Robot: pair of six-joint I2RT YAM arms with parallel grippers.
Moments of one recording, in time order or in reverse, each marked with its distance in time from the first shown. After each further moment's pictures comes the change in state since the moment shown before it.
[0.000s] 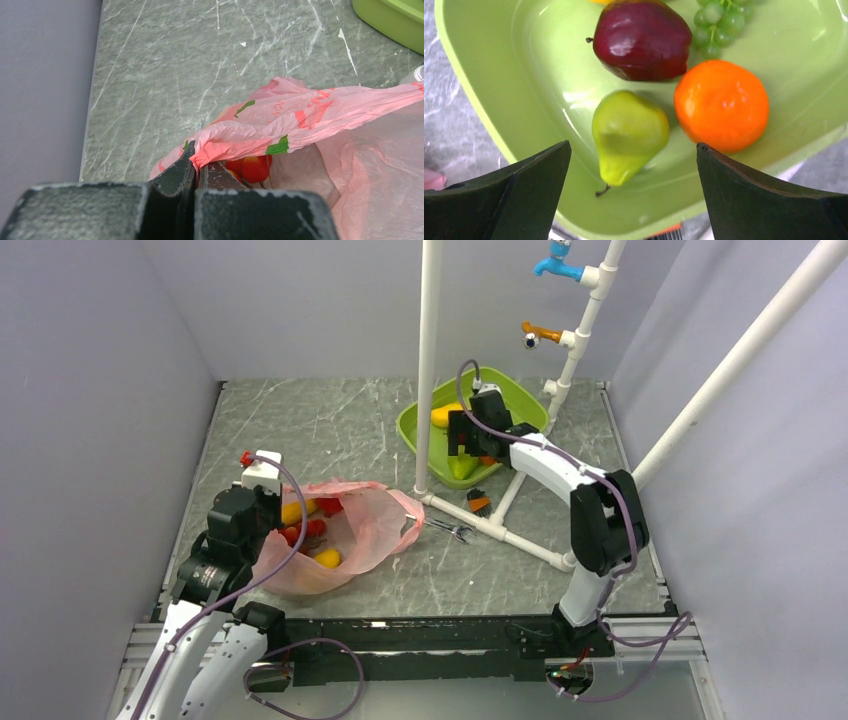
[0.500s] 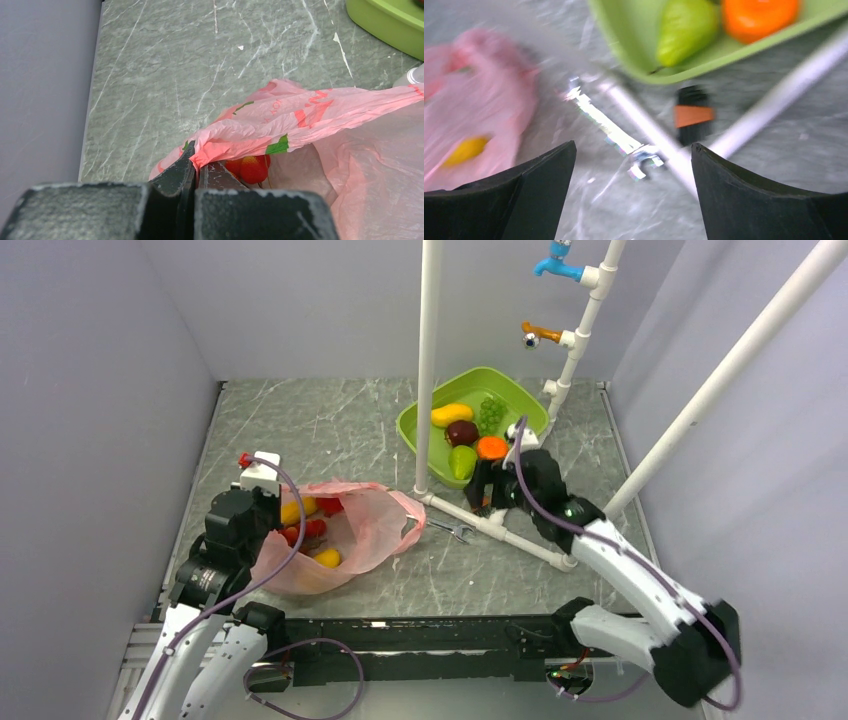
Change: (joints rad) left arm 0.000 -0.018 0.000 0.000 0.007 0.000; right arm 0.050 -0.708 -0.524 0.006 -0.139 0.061
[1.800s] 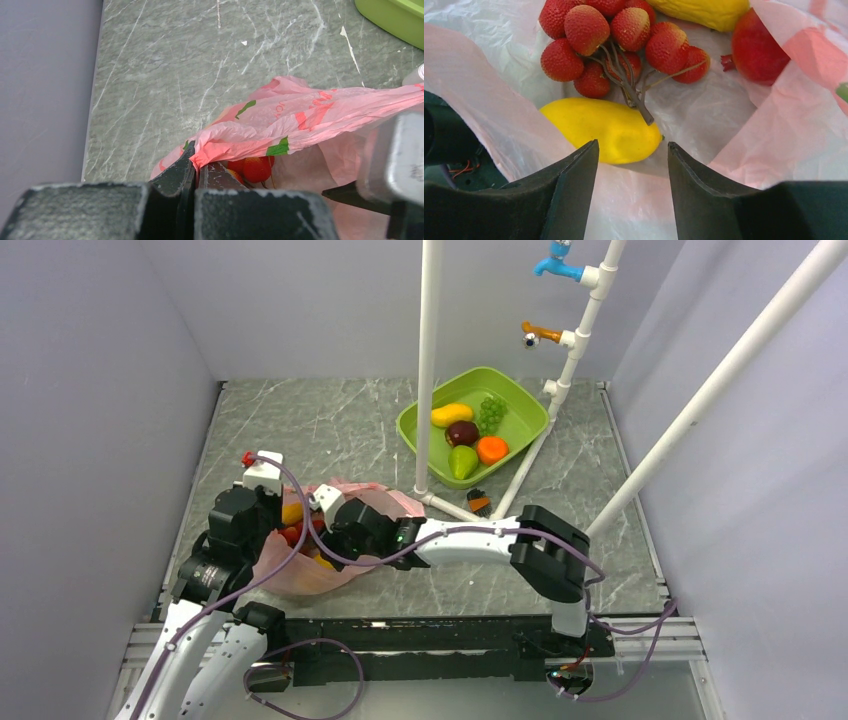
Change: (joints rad) left arm -0.006 0.020 -0.004 0.001 -0.017 0.007; right arm 0.748 0.794 0.480 0.311 0.051 -0.137
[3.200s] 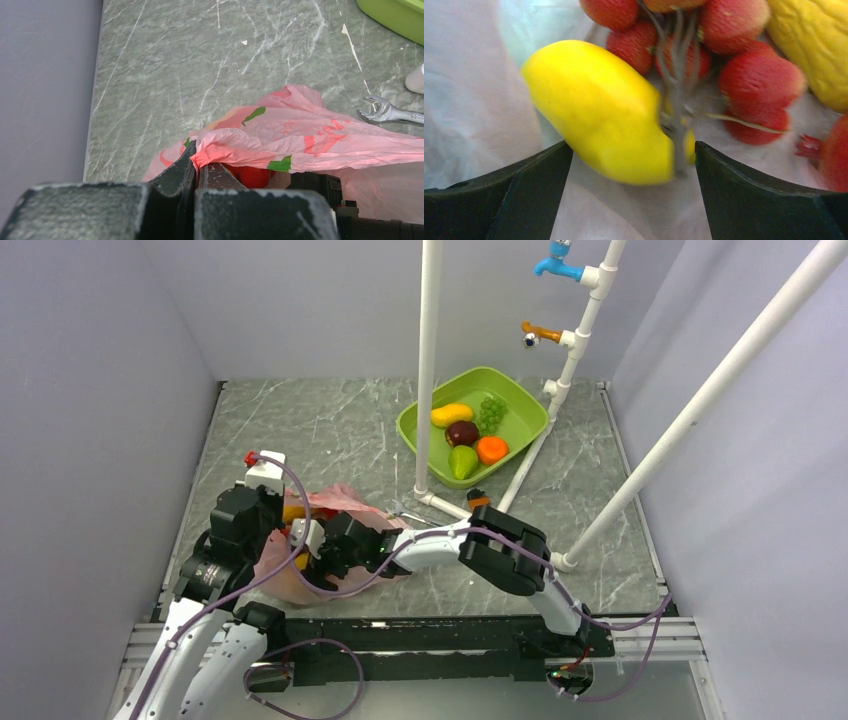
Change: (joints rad) left arm -0.003 0.006 -0.008 0.014 -0.001 0.015; right arm -0.001 0.260 0.048 0.219 -0.298 -0.333
